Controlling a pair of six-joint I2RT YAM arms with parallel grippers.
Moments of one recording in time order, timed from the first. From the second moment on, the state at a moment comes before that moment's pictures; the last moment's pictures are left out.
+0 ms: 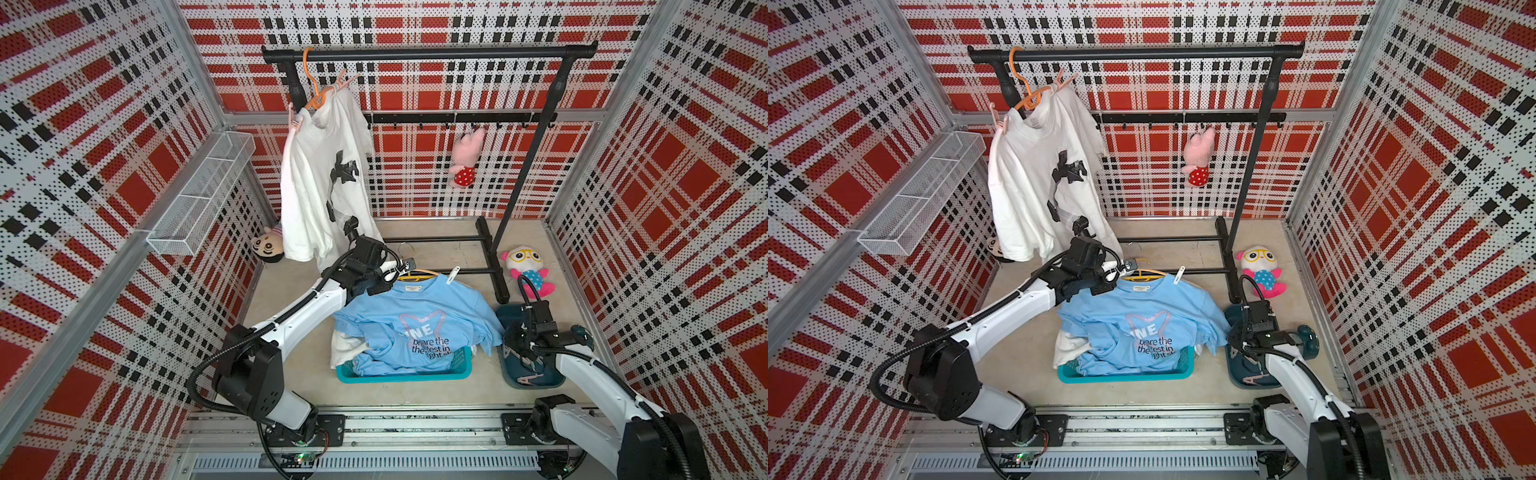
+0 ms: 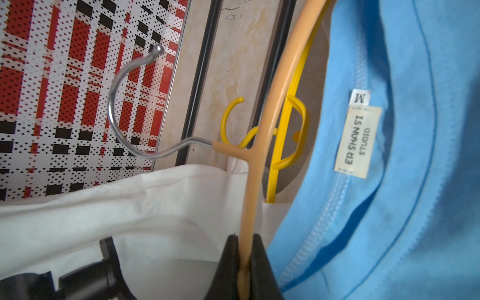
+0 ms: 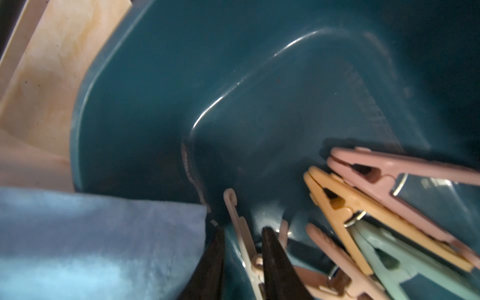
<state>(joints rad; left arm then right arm) -0.50 1.52 1.18 -0.43 0.01 0.87 0.14 1.03 0.45 -0.49 -0.01 0.75</state>
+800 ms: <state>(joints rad) -0.49 1.49 1.18 -0.42 0.02 0.82 0.16 1.14 0.44 -0.39 0.01 0.73</state>
